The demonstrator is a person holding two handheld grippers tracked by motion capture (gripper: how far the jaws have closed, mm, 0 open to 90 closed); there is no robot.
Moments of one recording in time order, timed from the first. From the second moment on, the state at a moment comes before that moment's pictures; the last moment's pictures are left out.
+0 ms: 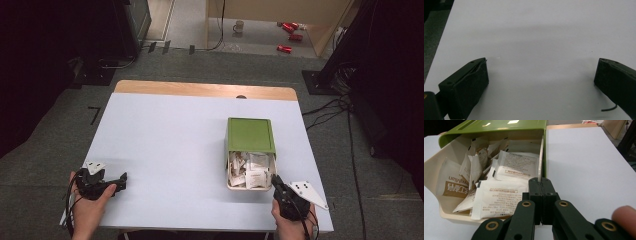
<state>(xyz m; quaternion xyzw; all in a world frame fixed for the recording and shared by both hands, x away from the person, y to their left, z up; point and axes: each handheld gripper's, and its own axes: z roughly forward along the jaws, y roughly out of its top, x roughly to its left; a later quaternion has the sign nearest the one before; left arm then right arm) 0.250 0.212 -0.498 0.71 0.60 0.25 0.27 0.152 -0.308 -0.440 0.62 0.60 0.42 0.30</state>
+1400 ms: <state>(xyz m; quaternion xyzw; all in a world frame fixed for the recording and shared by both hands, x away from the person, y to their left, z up) 0.250 0.212 -0.498 0.71 0.60 0.25 0.27 0.148 -0.281 -0.416 0.56 0.62 0.46 0.30</state>
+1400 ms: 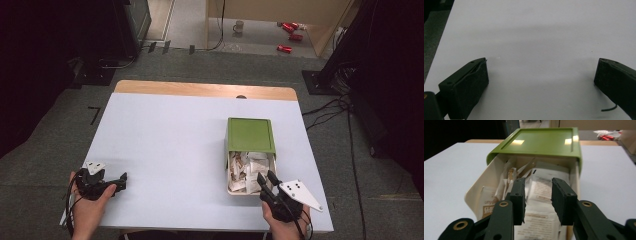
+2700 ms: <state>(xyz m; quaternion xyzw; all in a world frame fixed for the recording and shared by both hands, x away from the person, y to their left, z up) 0.250 0.212 -0.498 0.71 0.60 0.25 0.27 0.141 -0.261 -0.444 0.58 0.62 0.40 0.34</state>
